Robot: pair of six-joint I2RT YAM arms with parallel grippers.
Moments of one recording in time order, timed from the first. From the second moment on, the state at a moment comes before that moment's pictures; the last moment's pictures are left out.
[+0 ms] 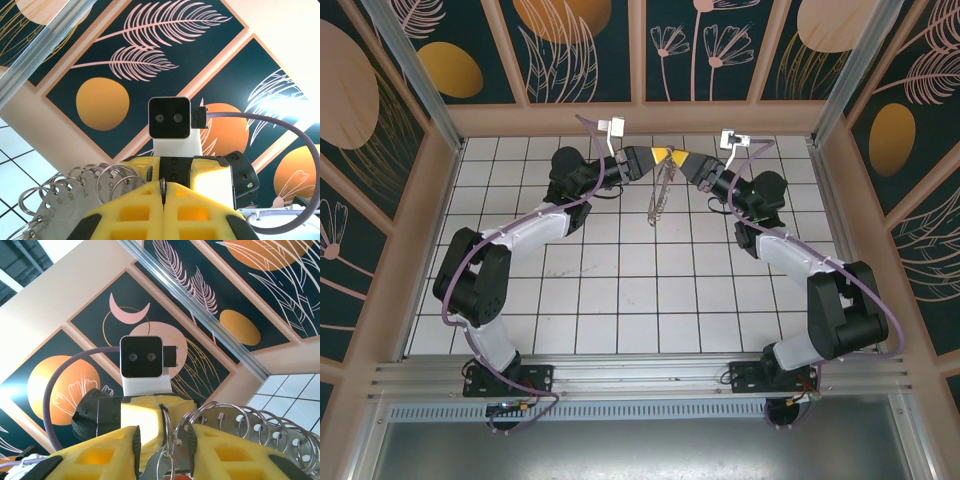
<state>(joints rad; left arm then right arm) -0.52 1.78 1.22 0.93 0.80 -1.09 0.33 1.47 0.84 1.05 -0.74 1.10</state>
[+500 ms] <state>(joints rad) -0.52 1.78 1.22 0.93 0.80 -1.09 0.35 1.47 0.84 1.04 -0.74 1.10</state>
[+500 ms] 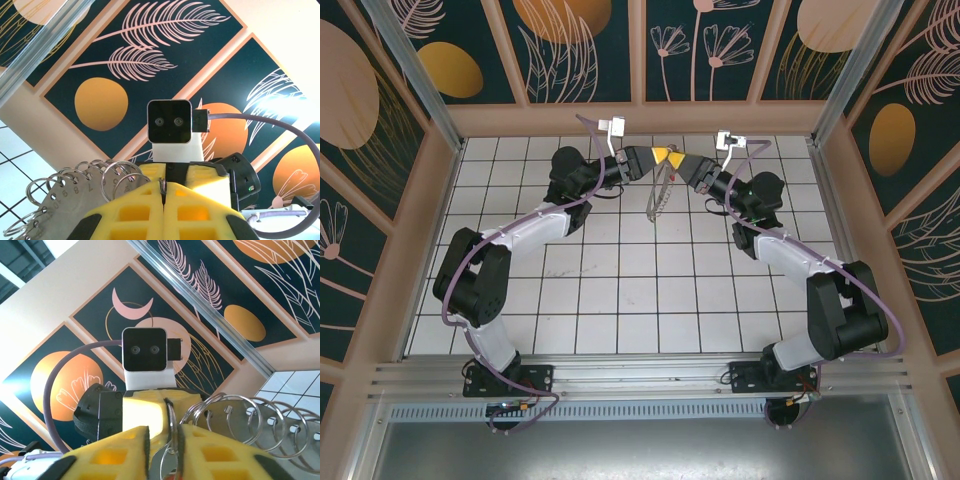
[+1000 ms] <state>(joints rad) -0.53 1.78 1.23 0.92 0.81 -1.07 0.33 1.47 0.85 1.04 -0.76 1.09</state>
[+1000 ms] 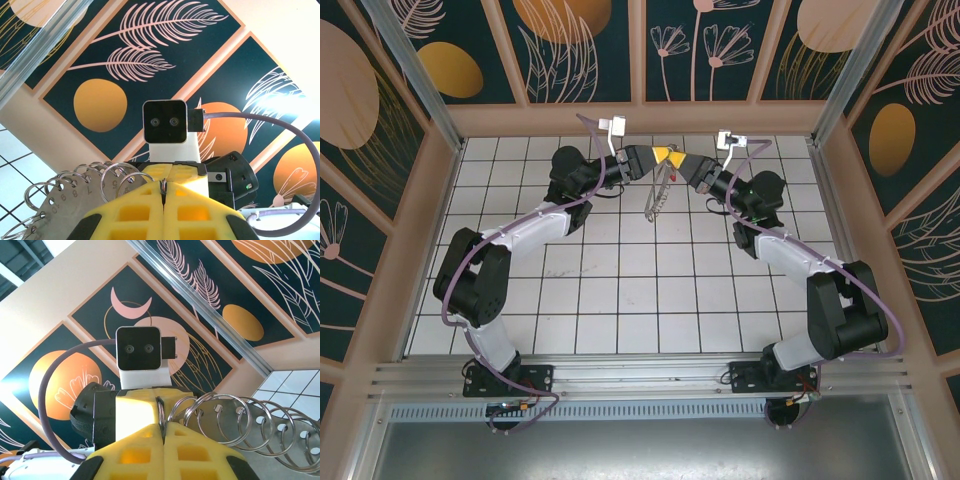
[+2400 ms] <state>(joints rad) -0.49 1.80 1.52 0.11 1.06 -0.42 0.24 1.42 0.94 0.62 -1.07 0.72</state>
